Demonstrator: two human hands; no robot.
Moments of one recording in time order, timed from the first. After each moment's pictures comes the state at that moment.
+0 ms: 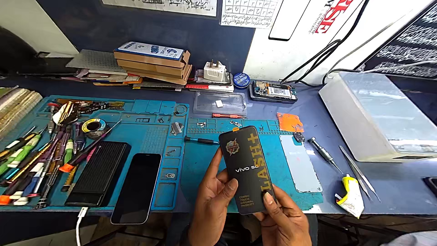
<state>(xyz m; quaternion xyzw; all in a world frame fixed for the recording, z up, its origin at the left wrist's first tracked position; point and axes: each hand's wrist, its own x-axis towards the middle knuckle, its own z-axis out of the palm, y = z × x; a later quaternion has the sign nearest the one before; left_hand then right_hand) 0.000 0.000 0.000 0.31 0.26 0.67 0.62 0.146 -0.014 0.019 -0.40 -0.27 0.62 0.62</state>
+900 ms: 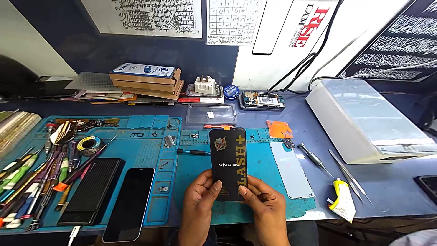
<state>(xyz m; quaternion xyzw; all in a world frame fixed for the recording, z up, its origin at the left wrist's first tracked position) -0.007 0.014 -0.012 0.31 0.38 0.68 0.54 0.148 0.033 -0.007 -0.39 -0.49 0.54 0.57</state>
